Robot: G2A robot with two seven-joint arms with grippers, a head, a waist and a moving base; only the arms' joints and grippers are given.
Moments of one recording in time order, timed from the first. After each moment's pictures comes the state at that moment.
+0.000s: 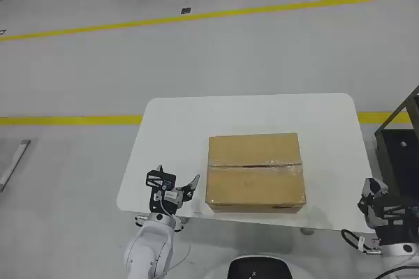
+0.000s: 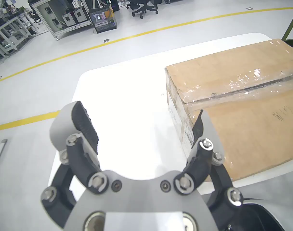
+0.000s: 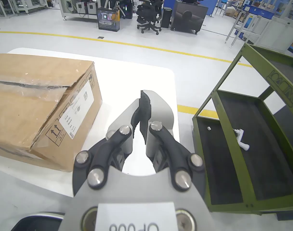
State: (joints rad) left arm 1.58 -1.39 -1.45 -1.98 1.60 -0.13 -0.23; right arm -2.05 -1.26 1.69 -2.12 -1.35 0.12 -0.13
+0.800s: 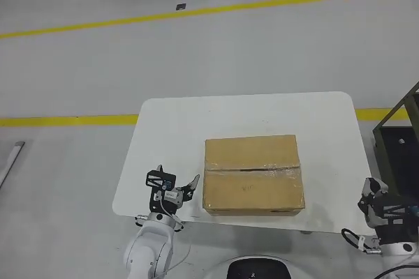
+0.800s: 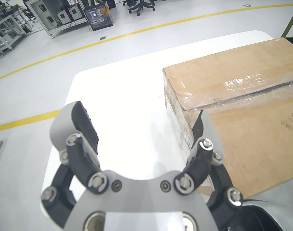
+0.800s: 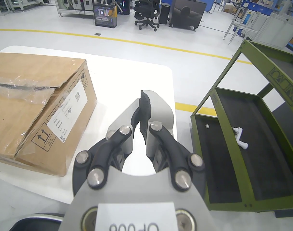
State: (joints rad) left arm 1.58 -1.39 -1.45 -1.98 1.60 -0.13 -0.23; right arm -2.04 -1.26 1.69 -2.11 -1.34 0.11 -0.12
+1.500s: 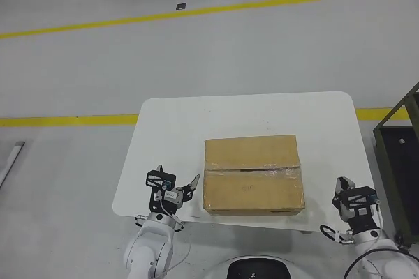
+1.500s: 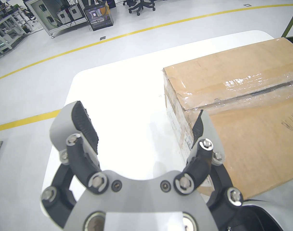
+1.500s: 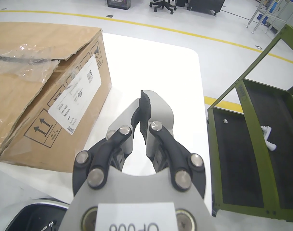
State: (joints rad) left arm 1.58 -1.39 -1.45 -1.98 1.60 -0.13 -0.23; right arm -1.88 -1.27 1.57 -1.94 -1.40 0.07 -0.07
